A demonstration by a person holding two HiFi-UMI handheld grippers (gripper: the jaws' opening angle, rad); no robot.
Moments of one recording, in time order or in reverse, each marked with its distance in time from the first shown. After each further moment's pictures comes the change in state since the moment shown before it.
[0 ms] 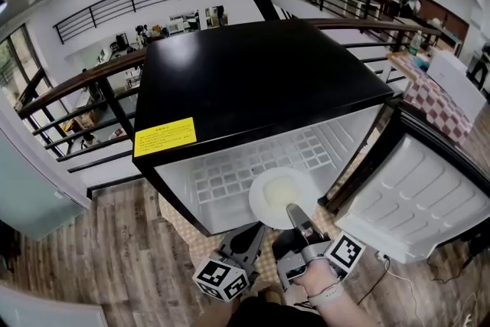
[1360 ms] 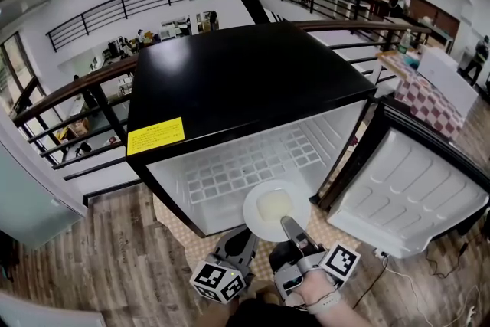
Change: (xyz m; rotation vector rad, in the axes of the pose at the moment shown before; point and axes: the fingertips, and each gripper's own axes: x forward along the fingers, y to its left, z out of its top) left arm -0.005 -0.005 -0.007 0.007 0.007 0.018; right arm -0.033 -0.006 -0.009 -0.015 0.019 -0.010
